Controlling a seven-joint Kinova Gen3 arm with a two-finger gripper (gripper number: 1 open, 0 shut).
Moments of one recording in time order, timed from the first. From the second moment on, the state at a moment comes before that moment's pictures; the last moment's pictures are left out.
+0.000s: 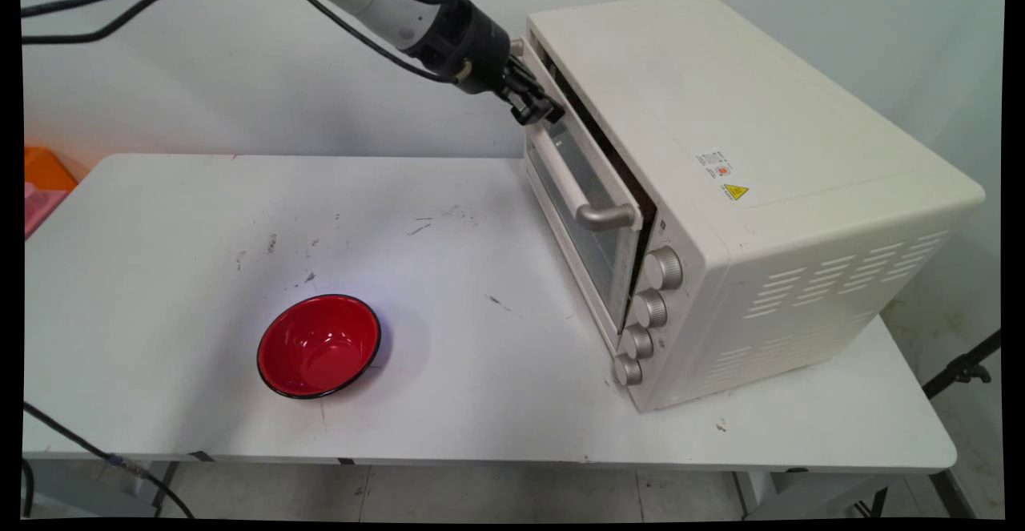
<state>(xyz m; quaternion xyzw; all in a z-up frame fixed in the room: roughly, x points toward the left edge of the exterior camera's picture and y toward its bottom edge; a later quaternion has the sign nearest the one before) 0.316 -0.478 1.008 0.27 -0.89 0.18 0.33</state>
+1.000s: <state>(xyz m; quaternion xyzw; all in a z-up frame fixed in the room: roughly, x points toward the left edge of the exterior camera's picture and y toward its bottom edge) 0.369 -0.449 0.981 0.28 -0.88 0.17 0.34</state>
